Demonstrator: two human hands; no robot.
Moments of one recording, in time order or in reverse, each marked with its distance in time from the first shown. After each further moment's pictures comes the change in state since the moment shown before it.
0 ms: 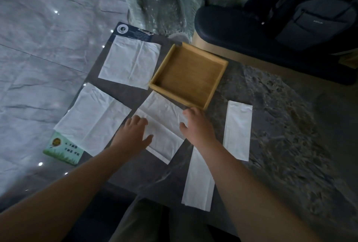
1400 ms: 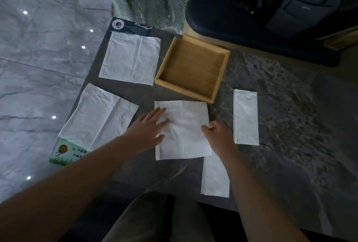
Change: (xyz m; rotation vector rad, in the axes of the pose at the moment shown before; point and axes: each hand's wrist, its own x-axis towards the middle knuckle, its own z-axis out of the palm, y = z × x) left_hand 0.028 -0.040 0.015 0.171 -0.035 0.553; right_hand -0.062 -0.001 0.019 0.464 0.100 0.510
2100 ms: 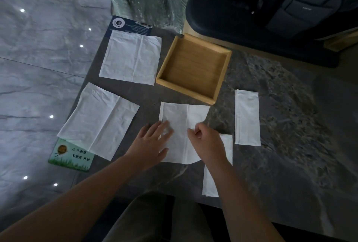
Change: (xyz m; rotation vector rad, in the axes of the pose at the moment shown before) left_hand -0.028 0.029 0.032 0.020 0.032 -0.058; right_hand -0.033 -0.029 0.027 -0.112 0.034 -0.185
